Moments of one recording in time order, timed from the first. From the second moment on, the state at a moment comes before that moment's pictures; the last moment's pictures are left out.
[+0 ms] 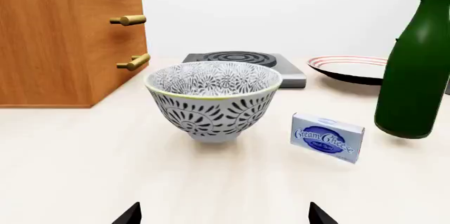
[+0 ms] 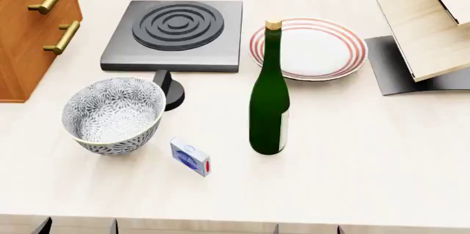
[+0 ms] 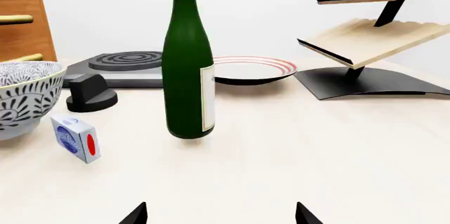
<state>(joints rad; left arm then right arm) 0.00 0.00 0.00 0.00 0.00 0.00 0.00 0.00 0.00 0.00 0.00 0.00 0.00 0.00</state>
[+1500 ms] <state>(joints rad) 0.02 -0.13 0.19 0.51 0.05 -0.29 -0.17 -0.01 0.16 -0.12 -0.48 0.12 0.23 0.20</state>
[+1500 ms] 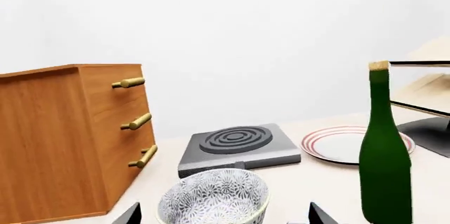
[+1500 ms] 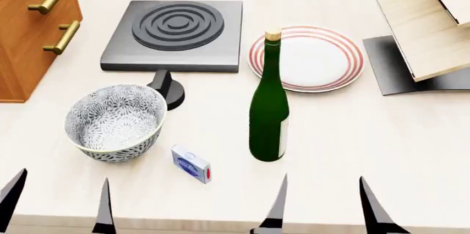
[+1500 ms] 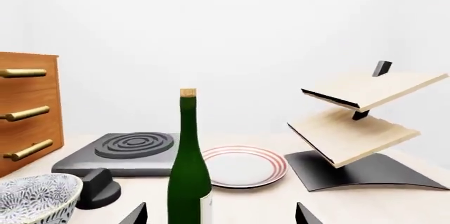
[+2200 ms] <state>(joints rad) -0.05 -0.15 0.23 0.96 0.07 -0.59 -0.19 0.05 0.22 -0.11 -0.94 0.22 0.53 0.26</state>
